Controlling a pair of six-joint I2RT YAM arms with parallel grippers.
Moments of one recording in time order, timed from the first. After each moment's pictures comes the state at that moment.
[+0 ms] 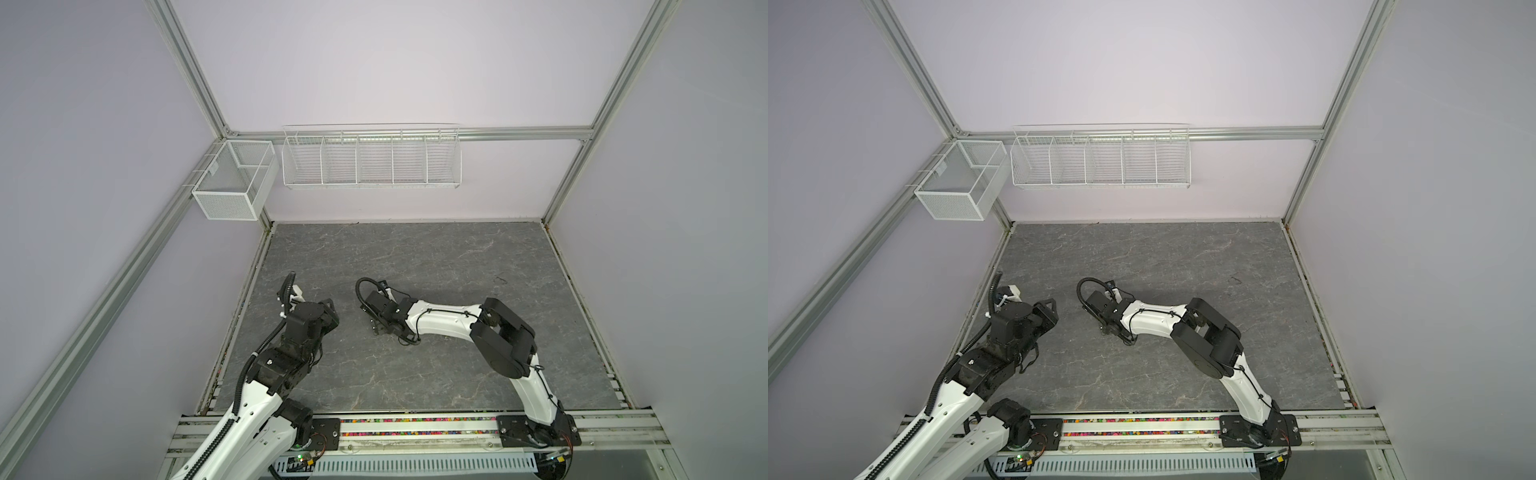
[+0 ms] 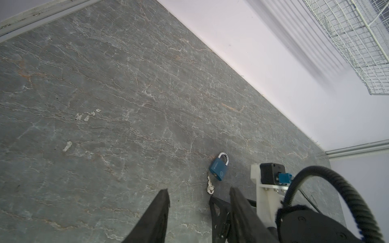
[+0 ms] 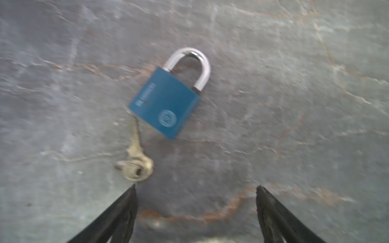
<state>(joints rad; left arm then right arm) -0.49 0.68 0.60 -0.46 -0.34 -0.87 1.03 2.14 1.50 -0.50 0.41 0.61</state>
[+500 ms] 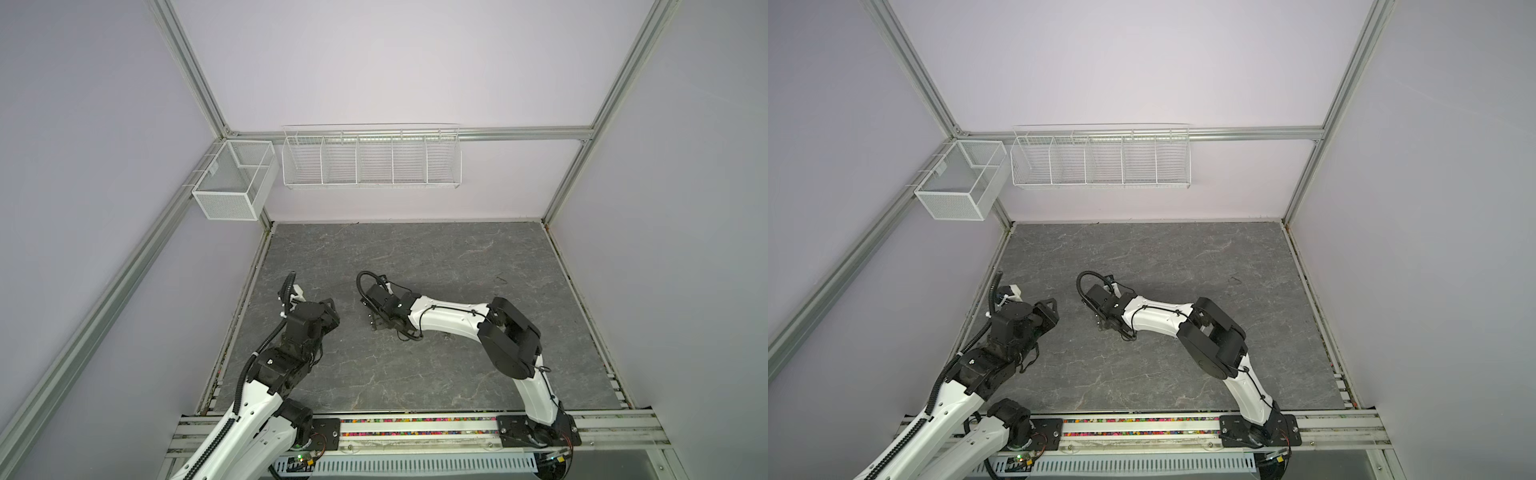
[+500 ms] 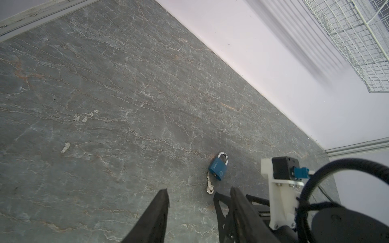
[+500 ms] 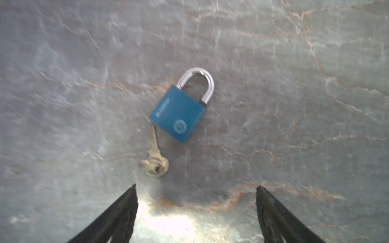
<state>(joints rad) -0.49 0.68 0.60 -0.46 -0.34 -0.86 1.03 2.14 1.58 -0.52 0.36 0.63</state>
